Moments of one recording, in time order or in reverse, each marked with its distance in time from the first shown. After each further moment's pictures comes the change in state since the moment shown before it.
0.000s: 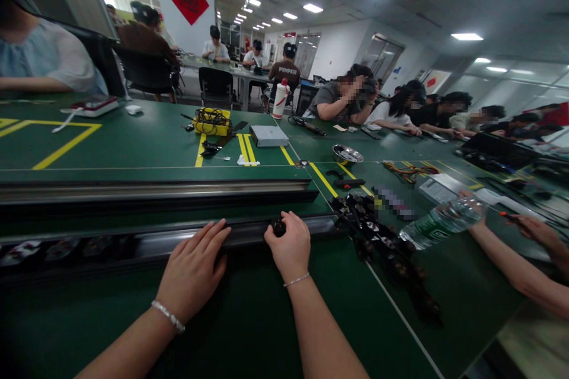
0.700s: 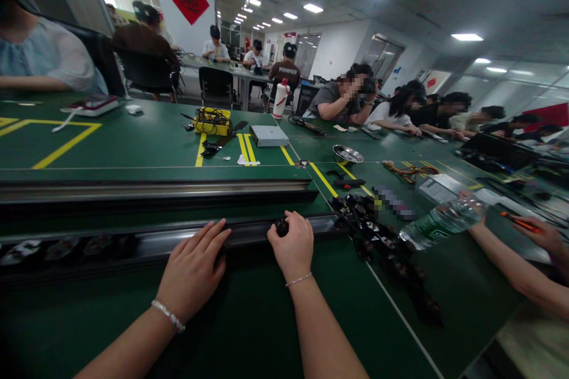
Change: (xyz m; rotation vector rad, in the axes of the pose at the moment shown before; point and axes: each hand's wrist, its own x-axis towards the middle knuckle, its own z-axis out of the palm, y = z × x) left_hand 0.000 0.000 0.000 0.026 -0.019 -0.001; right_hand 0.000 0.005 -0.002 -0.052 0.001 0.010
